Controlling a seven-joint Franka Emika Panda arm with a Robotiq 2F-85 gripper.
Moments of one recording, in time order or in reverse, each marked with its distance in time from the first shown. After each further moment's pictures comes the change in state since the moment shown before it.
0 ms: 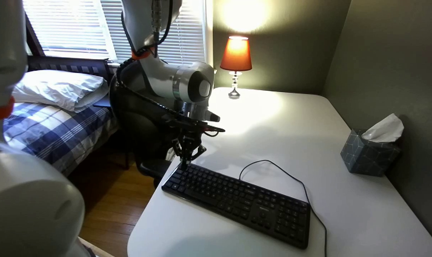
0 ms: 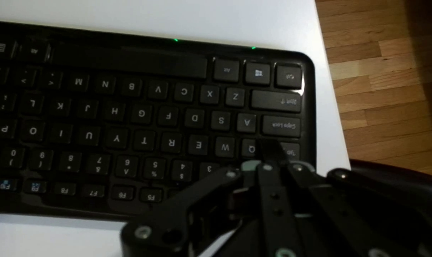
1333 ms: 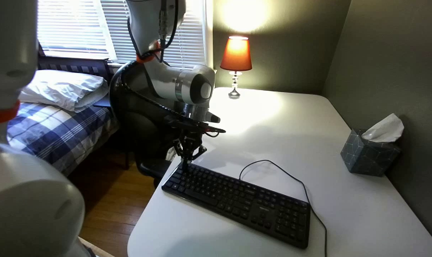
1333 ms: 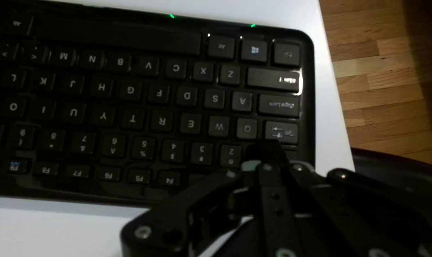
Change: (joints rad) arm 0.001 0.061 0.006 0.060 0.004 -0.008 -0.004
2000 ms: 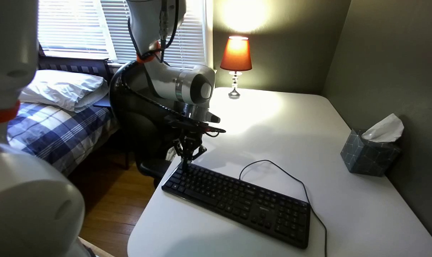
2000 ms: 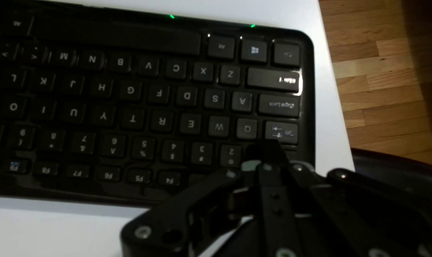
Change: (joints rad) arm 0.000 0.002 0.000 0.003 0.000 -0.005 0.000
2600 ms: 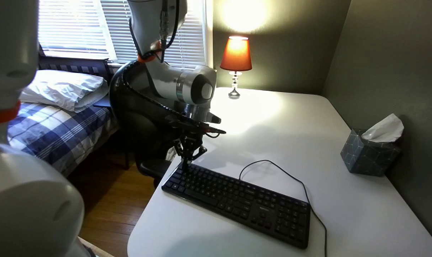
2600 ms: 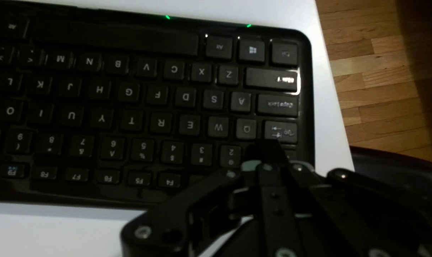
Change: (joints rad) arm -0.007 0.000 -0.001 0.000 0.019 0.000 -0.005
